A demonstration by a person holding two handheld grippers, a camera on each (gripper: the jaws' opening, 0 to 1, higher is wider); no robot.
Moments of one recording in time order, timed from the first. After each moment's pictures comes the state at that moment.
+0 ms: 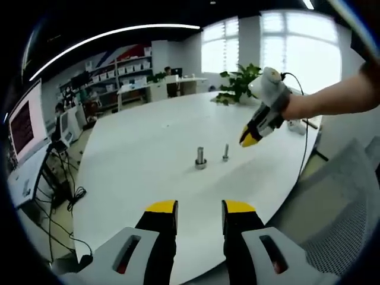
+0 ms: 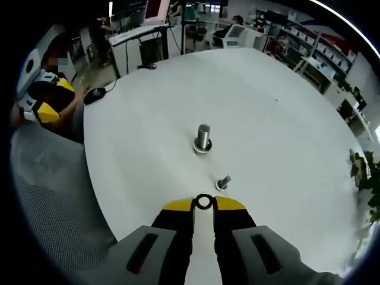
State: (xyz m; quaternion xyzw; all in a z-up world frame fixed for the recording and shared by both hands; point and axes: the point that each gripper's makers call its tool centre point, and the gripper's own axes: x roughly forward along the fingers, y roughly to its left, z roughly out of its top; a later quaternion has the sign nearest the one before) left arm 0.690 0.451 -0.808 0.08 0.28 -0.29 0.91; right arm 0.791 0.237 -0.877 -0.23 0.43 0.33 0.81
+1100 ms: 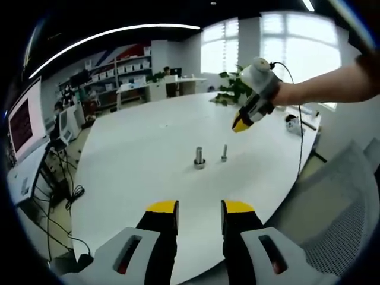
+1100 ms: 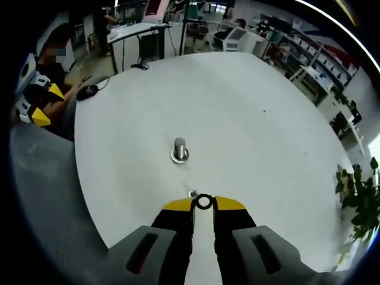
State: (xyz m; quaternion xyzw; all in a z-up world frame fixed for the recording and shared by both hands) left arm 0.690 0.452 -0.808 0.08 0.28 -0.29 0.91; right arm 0.832 0.225 -0.853 -0.28 0.42 0.33 0.80
